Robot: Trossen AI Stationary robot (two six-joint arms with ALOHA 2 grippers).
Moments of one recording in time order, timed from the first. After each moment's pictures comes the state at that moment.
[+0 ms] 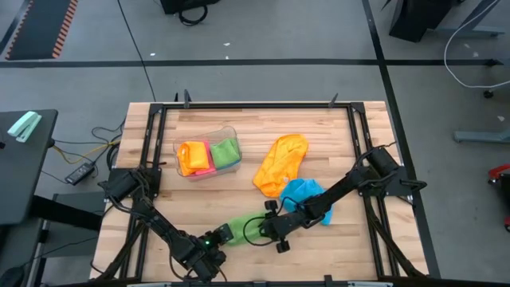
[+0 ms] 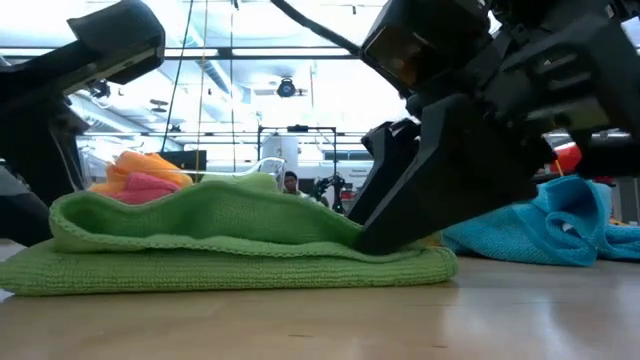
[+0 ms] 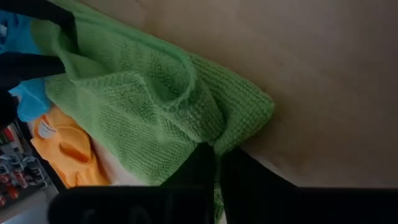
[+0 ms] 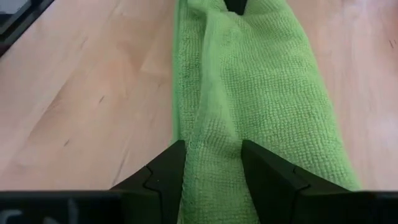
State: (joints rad) left arm -0.83 2.02 1.20 -0.55 -0.70 0.35; right arm 0.47 1.98 1.00 0.24 0.20 0.13
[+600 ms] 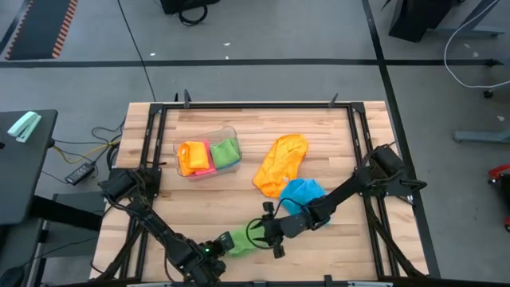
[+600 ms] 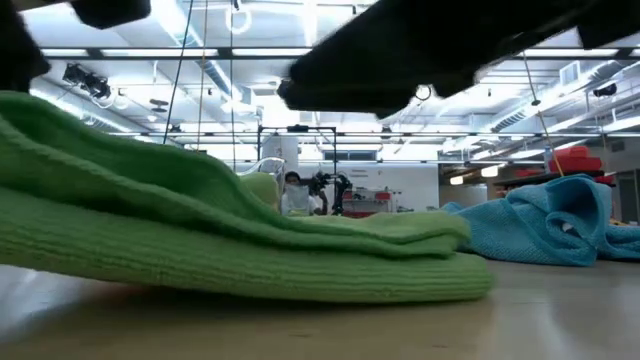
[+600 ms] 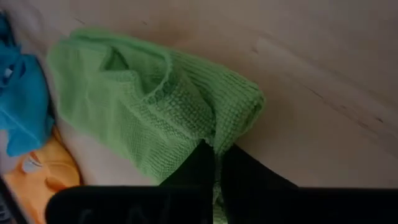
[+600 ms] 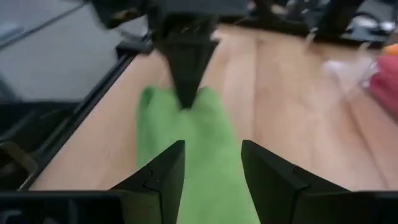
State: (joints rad) left arm -0.84 1.99 1.30 -0.57 -0.56 0.32; right arm 0.51 1.95 1.00 0.53 0.32 0.07
